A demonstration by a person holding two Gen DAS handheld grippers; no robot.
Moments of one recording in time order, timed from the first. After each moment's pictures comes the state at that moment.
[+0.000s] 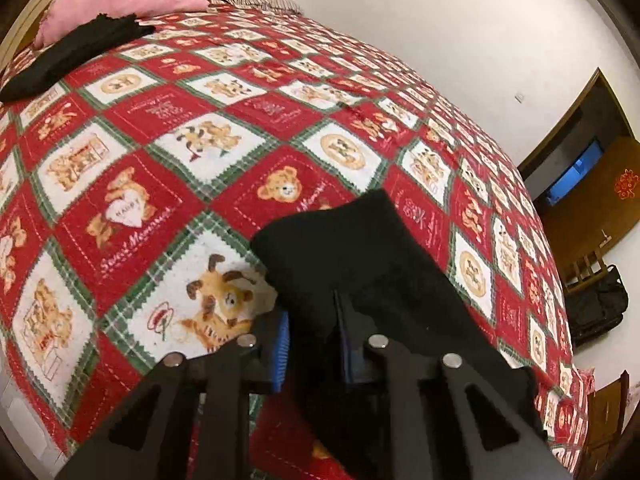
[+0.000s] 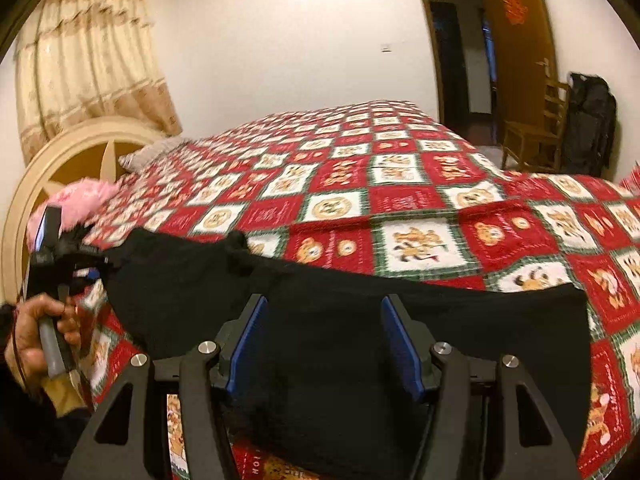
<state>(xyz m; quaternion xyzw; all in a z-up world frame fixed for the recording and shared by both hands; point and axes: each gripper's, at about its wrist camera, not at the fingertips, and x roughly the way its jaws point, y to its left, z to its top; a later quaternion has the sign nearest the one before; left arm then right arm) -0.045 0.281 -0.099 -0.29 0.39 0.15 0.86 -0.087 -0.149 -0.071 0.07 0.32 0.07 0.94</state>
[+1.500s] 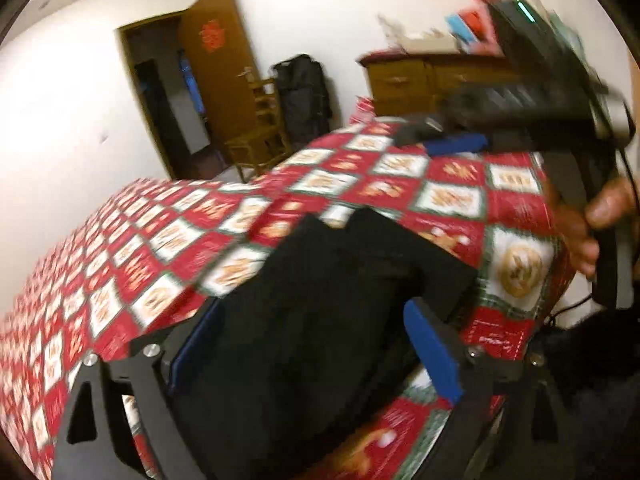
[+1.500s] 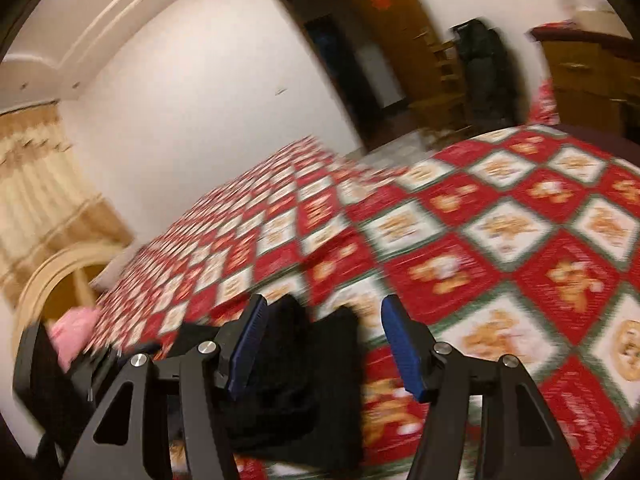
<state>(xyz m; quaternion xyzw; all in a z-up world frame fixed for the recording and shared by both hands) -0.143 -0.053 -0.027 0.22 0.24 -0.39 0.86 -0.143 -0.290 -0.029 0.21 0.30 0.00 0.93</state>
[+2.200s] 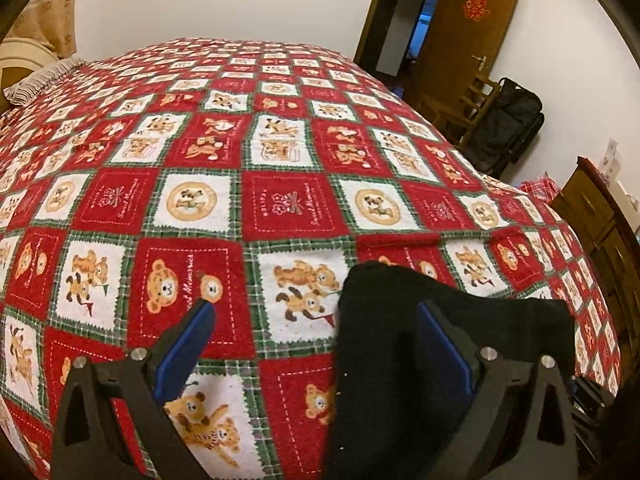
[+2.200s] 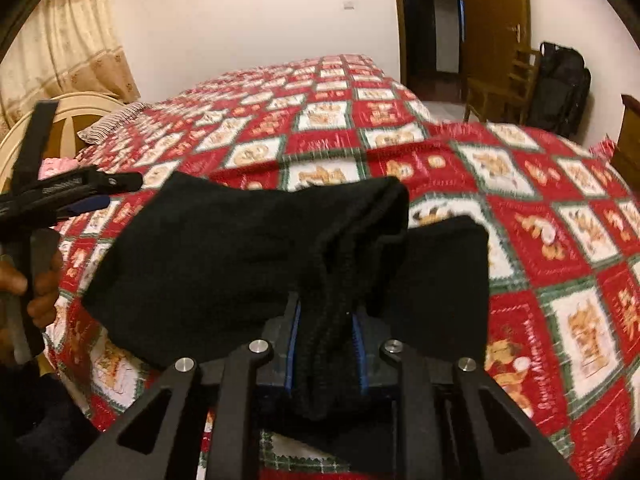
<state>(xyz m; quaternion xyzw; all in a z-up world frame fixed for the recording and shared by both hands) -0.012 0.077 -0.055 -0.06 0.43 -0.12 0.89 -0.115 -0.203 -0.075 0.04 0.40 0.02 0.92</state>
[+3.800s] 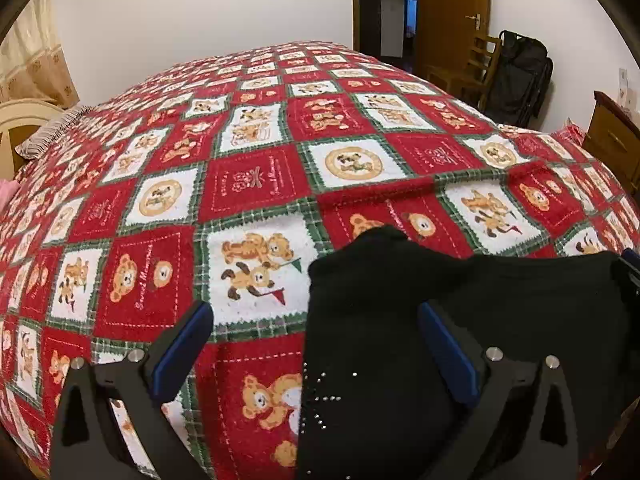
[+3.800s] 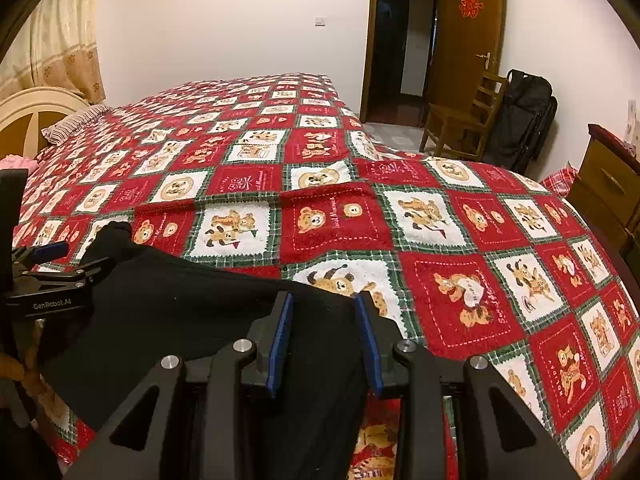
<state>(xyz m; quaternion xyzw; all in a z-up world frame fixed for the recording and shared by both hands) -0.027 0.012 -0.090 0.05 0.42 -0.08 0.90 -0.081 -0.243 -0.068 -0.02 0.38 -0.06 0.92</state>
